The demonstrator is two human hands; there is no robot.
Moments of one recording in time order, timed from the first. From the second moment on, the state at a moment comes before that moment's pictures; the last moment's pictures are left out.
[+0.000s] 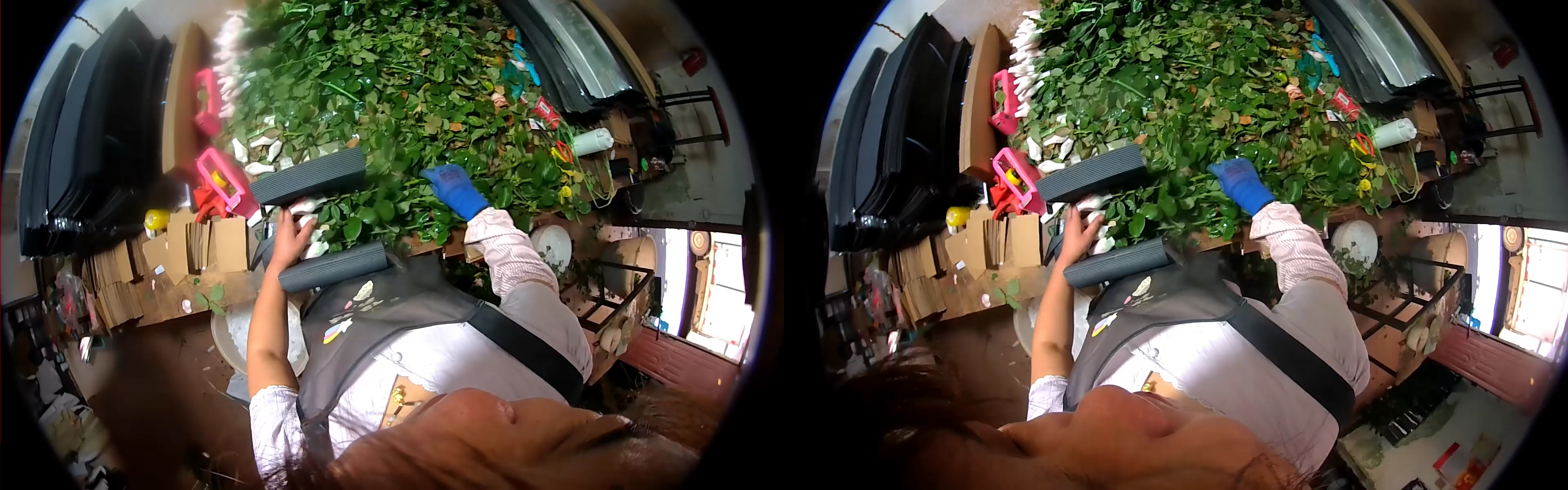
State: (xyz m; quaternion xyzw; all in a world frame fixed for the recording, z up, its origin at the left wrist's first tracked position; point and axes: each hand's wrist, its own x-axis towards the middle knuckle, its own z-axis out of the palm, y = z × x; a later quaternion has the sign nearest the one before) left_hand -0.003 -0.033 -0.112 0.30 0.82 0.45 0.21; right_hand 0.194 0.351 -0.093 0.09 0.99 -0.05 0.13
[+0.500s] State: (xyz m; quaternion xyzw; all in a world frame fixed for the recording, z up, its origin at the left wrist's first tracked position) left_hand 0.000 -0.041 -0.138 0.37 0.78 0.49 0.13; right_hand 0.146 0.251 0.016 0.06 0.99 -0.06 0.12
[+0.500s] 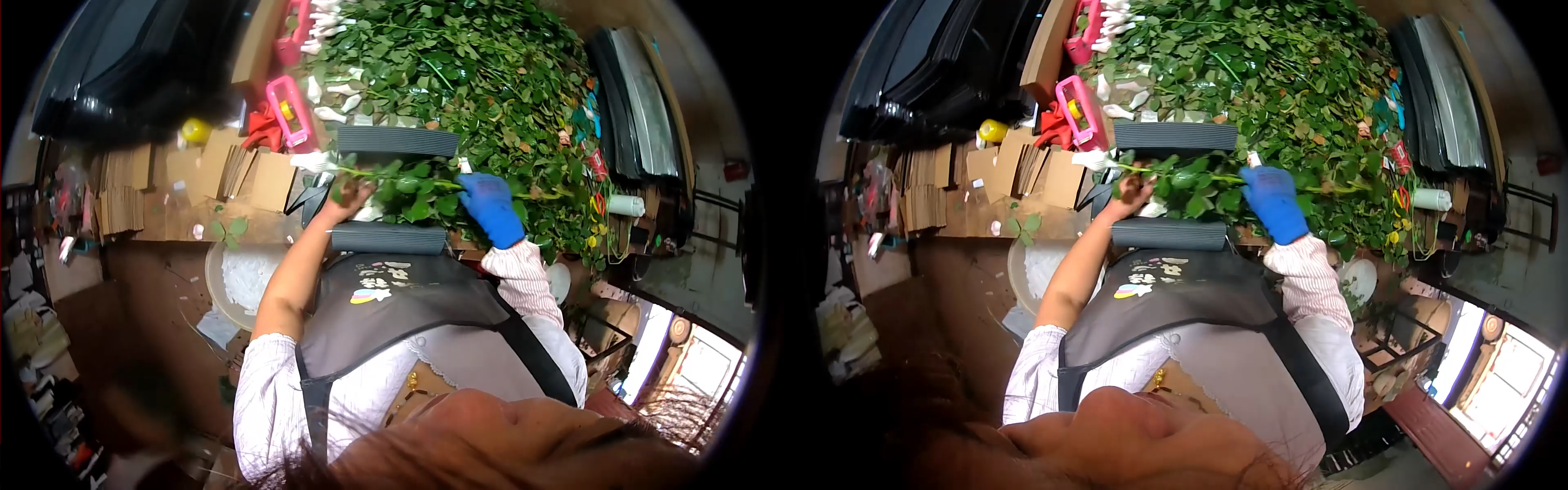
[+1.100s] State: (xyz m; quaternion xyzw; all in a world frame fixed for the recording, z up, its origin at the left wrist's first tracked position) left_hand -0.004 -0.032 -0.112 0.34 0.82 0.43 0.15; right_hand 0.155 0.250 0.062 0.12 0.97 -0.18 0.10
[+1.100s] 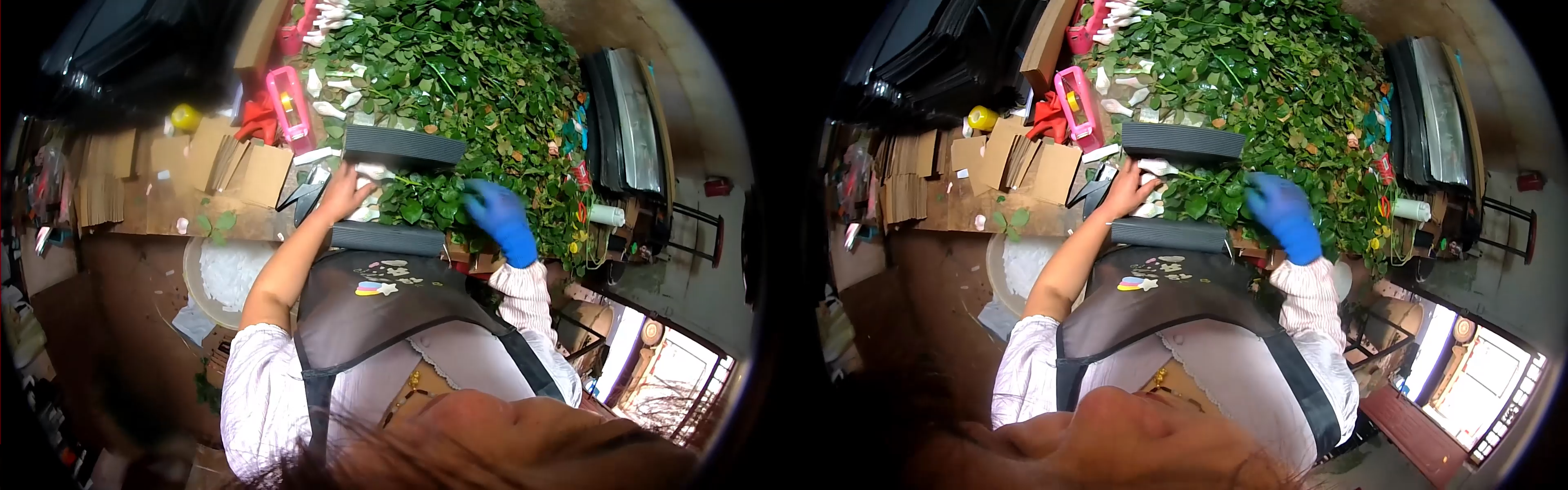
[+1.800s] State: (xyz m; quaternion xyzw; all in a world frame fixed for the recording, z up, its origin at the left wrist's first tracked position) left_hand -0.001 -0.061 -0.098 0.02 0.79 0.61 0.09; right_hand 0.061 0.174 -0.086 0.13 0.97 -0.02 0.21
